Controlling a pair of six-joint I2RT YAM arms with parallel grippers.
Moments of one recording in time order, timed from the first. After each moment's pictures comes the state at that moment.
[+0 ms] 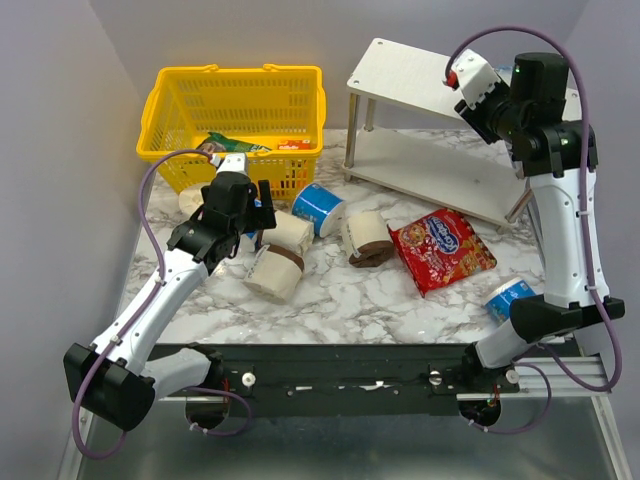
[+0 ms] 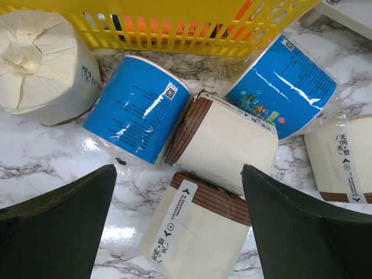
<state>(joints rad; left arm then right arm) -0.43 1.12 1.06 -0.55 -0.30 -0.38 0.19 1.57 2.17 -1.03 0.08 -0.82</state>
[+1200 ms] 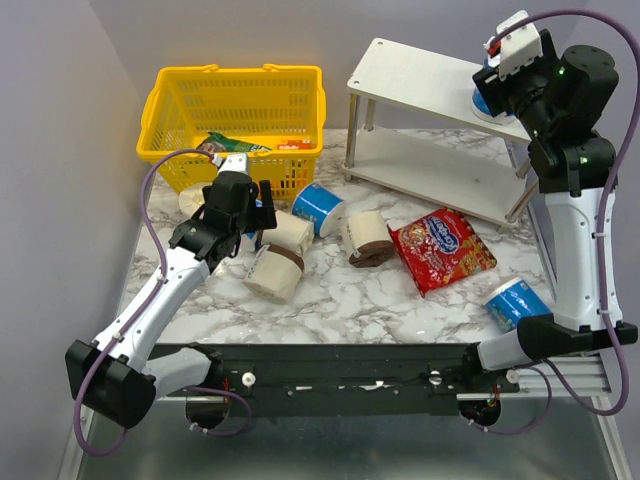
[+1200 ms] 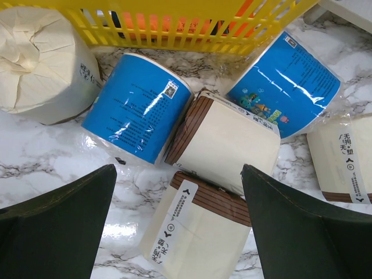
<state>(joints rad) -0.43 1.13 1.06 -0.55 -0.30 -0.38 0.13 1.49 2.09 -0.65 0.01 -0.72</state>
